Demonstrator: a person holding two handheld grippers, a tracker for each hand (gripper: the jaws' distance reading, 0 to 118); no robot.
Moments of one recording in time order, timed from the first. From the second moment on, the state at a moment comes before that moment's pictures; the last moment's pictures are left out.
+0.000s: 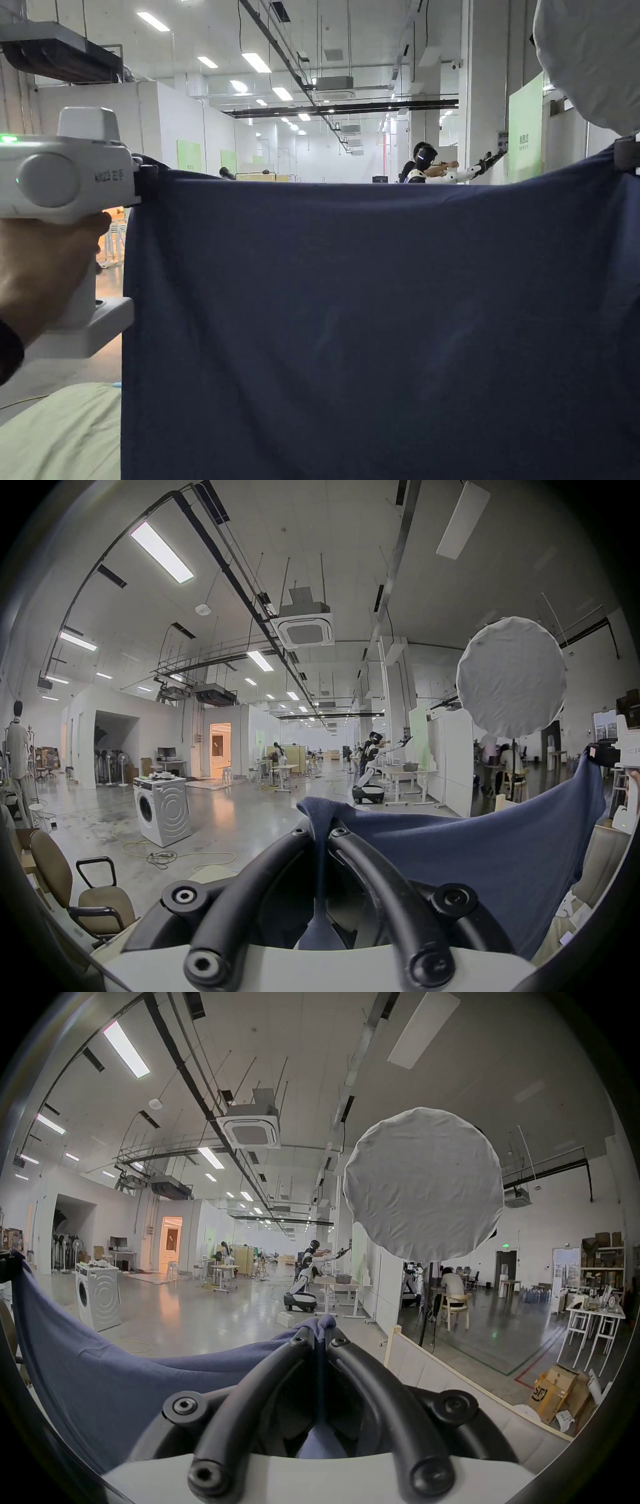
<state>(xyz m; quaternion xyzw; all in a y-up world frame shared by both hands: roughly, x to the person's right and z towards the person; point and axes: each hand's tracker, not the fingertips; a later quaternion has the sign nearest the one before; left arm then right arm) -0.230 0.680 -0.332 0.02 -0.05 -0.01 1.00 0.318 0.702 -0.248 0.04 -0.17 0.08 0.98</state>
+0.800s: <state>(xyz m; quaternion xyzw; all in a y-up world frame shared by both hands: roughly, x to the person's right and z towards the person) -0.197 0.603 -0.479 0.00 0.00 -0.02 1.00 0.317 0.661 -0.409 0.01 -0.18 0.07 0.98</state>
